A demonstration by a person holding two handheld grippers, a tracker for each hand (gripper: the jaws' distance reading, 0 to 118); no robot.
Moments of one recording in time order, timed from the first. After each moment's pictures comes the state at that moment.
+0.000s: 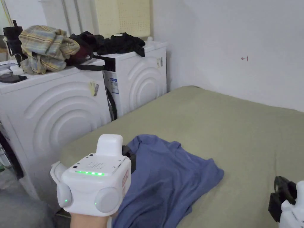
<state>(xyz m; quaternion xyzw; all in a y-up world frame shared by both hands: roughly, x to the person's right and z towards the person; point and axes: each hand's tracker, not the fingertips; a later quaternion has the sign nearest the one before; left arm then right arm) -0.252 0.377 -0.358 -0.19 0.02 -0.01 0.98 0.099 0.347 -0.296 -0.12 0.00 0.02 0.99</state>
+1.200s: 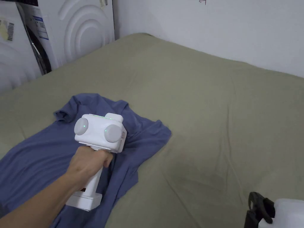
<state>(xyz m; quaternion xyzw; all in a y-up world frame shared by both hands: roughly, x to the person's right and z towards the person) -0.174 0.218 -0.588 -0.50 -0.07 -0.05 0.86 0.148 0.267 -0.301 -0.26 -0.06 0.02 0.96</state>
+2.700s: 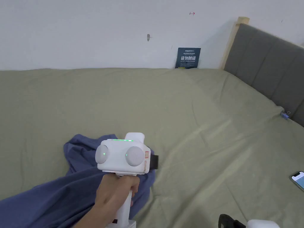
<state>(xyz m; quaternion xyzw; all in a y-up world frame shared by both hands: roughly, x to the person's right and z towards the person) 0.370 0.237 -0.443 -0.43 -0.44 -0.11 0.78 0.354 0.281 -0.108 -0.25 -0.37 -0.12 0.89</state>
